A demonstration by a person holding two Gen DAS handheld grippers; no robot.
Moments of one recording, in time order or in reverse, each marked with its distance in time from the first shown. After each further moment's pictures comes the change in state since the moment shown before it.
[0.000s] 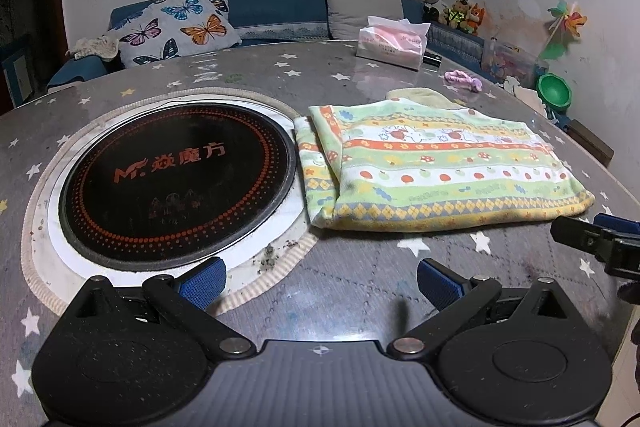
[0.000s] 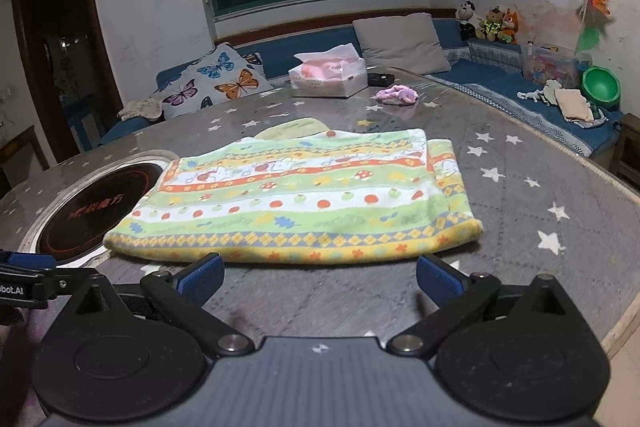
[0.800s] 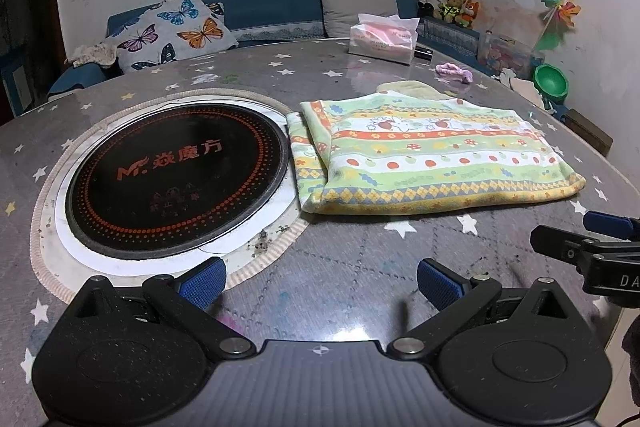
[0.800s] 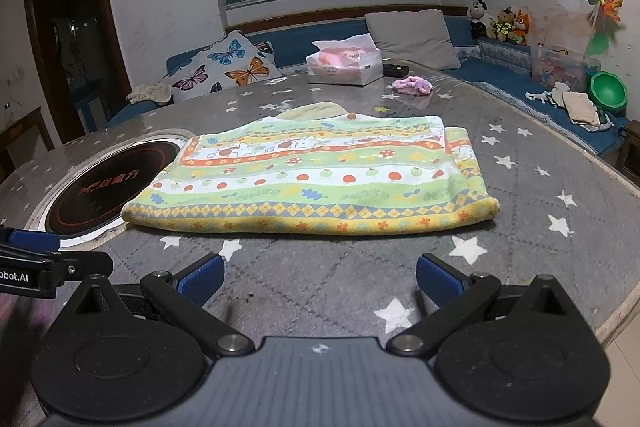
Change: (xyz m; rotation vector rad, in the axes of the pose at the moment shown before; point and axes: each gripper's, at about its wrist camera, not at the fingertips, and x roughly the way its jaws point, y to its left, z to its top) left arm -0.013 -0.009 -0.008 0.035 0.001 0.008; right arm -0.008 0.015 -0.012 -0.040 0.023 0.006
